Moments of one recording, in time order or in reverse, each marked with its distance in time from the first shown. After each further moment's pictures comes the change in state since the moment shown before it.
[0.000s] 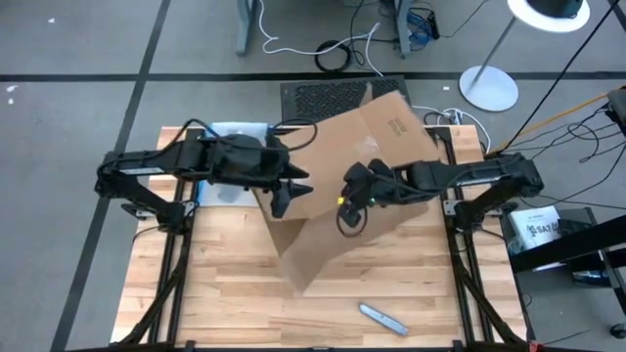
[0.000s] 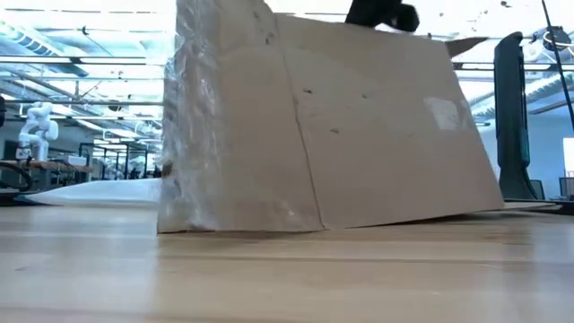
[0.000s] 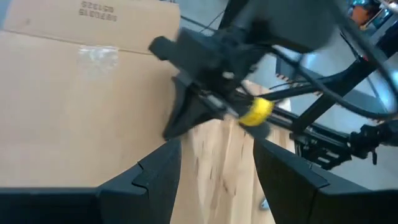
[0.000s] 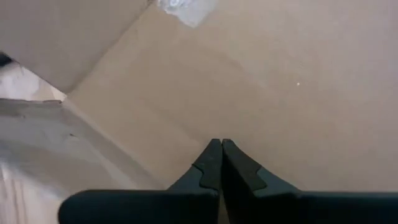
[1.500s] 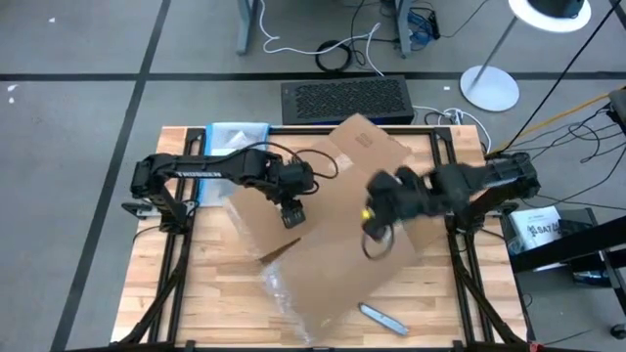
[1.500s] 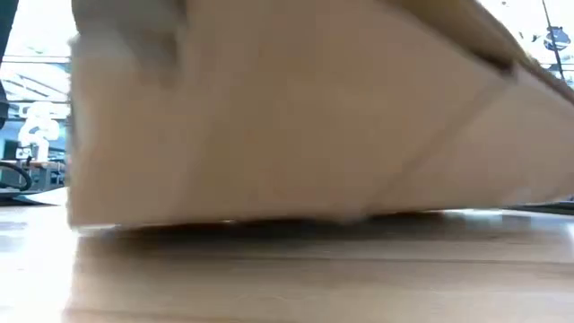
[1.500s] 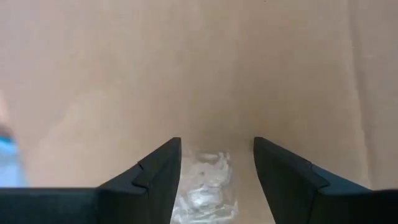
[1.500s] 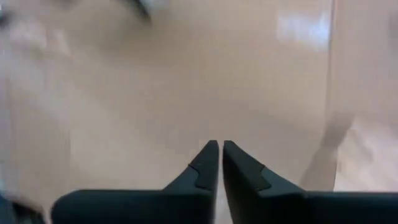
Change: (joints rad) left arm 0.079 0.284 0.000 -0.484 0.044 0.033; right arm 0.217 -0.003 0.376 -0.527 0.082 0.258
